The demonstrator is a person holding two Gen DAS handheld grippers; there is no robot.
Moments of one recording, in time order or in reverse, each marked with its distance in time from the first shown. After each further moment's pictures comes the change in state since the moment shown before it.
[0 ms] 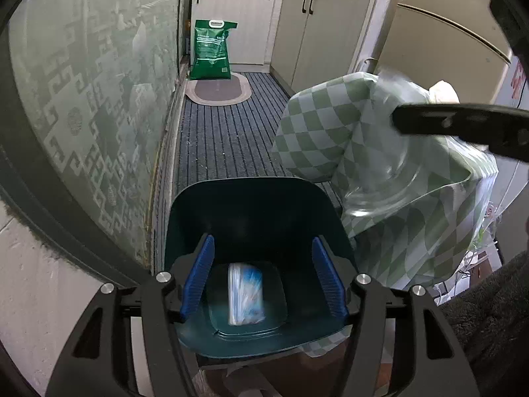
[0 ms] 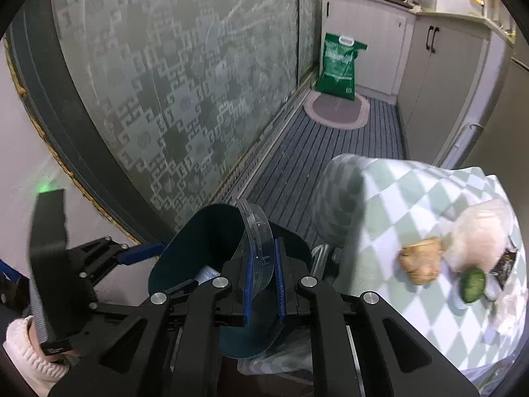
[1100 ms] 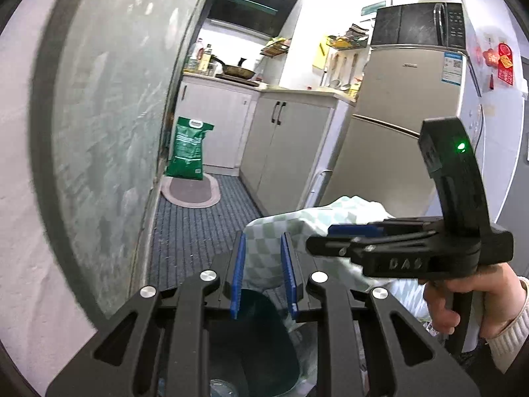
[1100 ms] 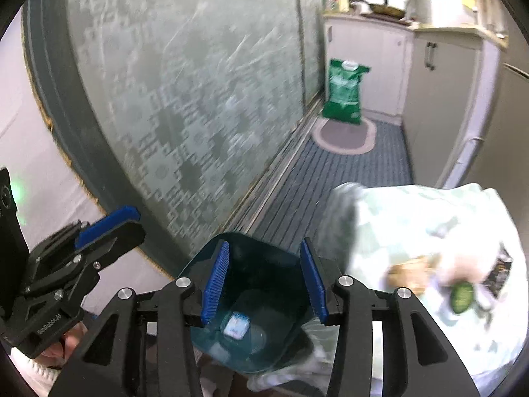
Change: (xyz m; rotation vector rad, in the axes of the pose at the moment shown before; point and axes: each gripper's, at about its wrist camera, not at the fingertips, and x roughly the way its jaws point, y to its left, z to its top) left arm -0.101 -0.024 0.037 -0.030 -0.459 -0.166; right arm -0.042 -0.019 0.004 0.034 -0.170 0.054
